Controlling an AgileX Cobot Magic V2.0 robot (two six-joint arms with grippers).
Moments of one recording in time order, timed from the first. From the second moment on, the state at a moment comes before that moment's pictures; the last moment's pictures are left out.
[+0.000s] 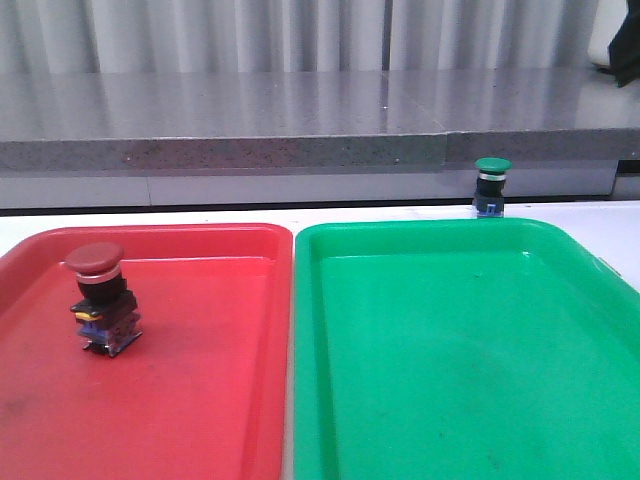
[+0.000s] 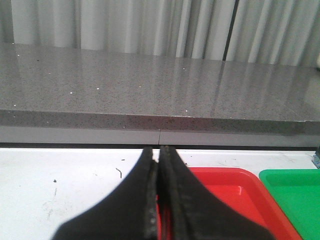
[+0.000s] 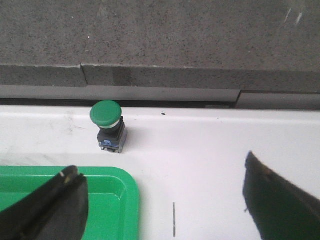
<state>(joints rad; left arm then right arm) -0.09 0.03 -0.38 -0.04 0.48 -0.08 0.03 1.33 -0.87 0.00 0.11 0.05</state>
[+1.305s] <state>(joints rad) -0.09 0.02 -0.38 -0.04 0.48 -0.08 0.13 2.17 -1.78 0.01 0.65 0.18</state>
